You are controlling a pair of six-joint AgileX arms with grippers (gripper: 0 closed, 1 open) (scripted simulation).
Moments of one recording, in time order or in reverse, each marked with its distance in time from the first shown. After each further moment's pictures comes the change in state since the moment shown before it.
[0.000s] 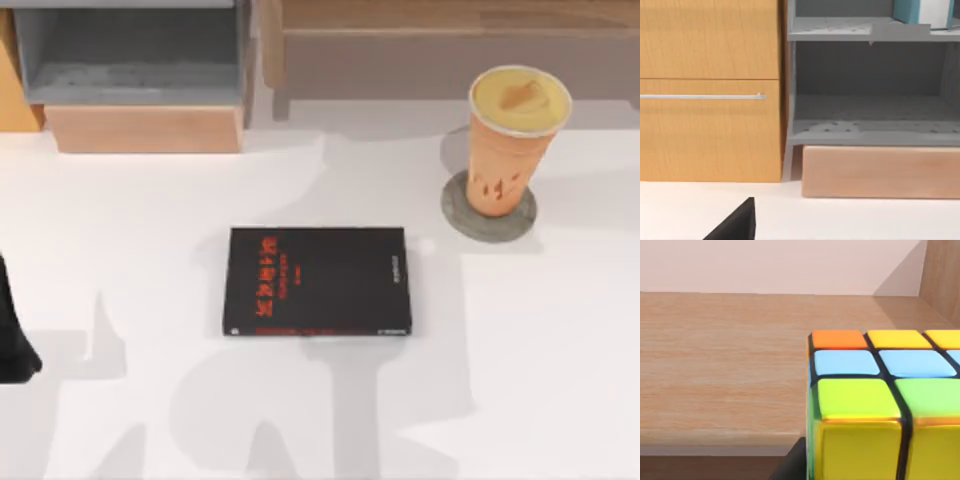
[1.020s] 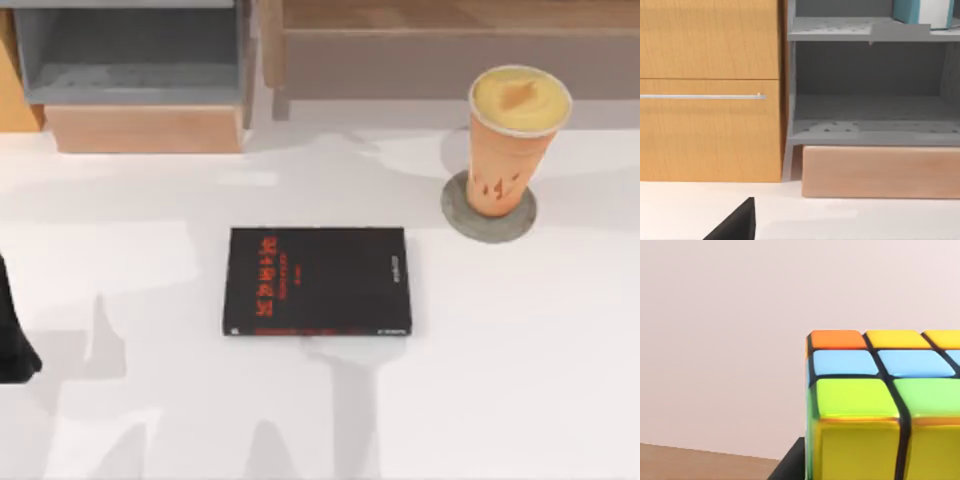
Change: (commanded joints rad) left arm 0.000 0.000 0.000 0.000 0.000 0.000; right arm 0.071 0.230 0.387 0.109 -0.013 0.025
